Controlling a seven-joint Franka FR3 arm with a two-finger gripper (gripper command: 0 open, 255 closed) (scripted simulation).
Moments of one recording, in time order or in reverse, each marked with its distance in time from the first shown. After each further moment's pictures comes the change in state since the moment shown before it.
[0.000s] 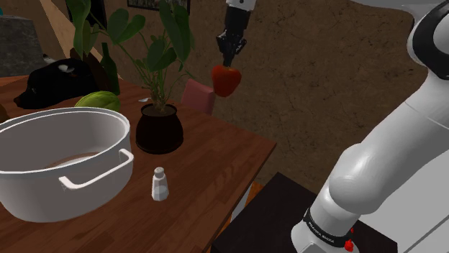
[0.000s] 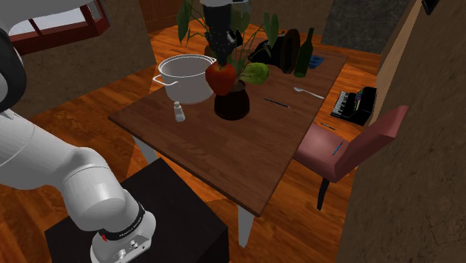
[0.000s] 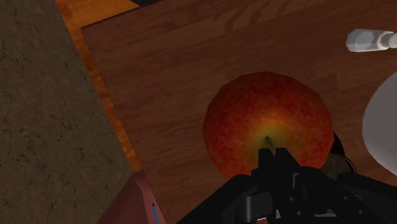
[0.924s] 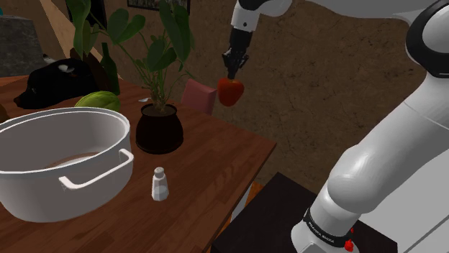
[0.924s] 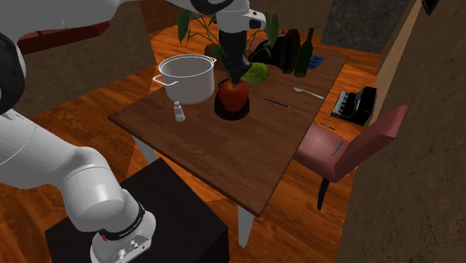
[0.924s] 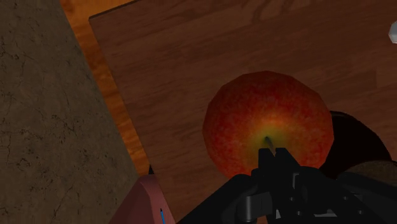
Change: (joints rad) arm -0.037 0.009 -0.061 -0.131 -0.006 0.138 -0.097
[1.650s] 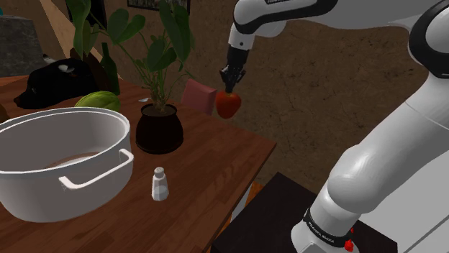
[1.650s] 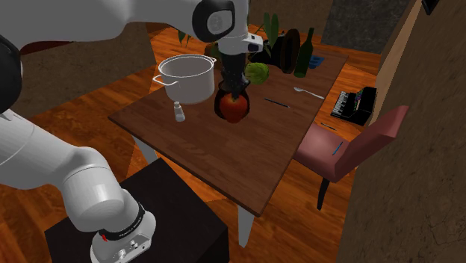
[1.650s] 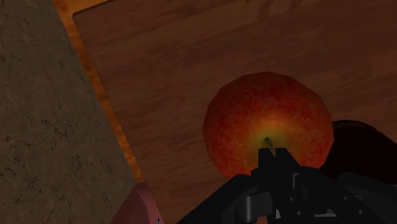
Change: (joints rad) arm 0.000 -0.011 0.000 -0.160 0.000 0.149 -0.002
